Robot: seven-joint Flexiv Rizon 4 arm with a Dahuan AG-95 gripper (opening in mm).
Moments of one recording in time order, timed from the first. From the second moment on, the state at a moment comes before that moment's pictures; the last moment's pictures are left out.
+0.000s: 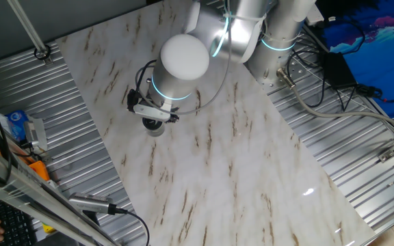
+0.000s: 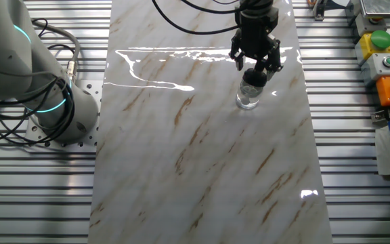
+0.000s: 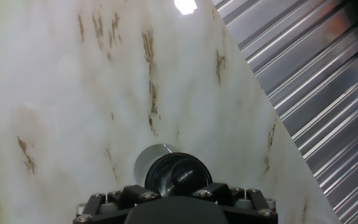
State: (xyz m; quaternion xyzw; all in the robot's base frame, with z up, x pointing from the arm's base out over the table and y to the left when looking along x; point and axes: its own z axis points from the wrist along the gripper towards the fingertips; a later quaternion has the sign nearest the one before) arm 0.515 0.074 0.112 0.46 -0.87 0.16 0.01
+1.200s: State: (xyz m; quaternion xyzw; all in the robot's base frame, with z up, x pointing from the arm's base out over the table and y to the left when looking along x) arm 0.516 0.018 0.183 0.52 -0.85 0.07 0.01
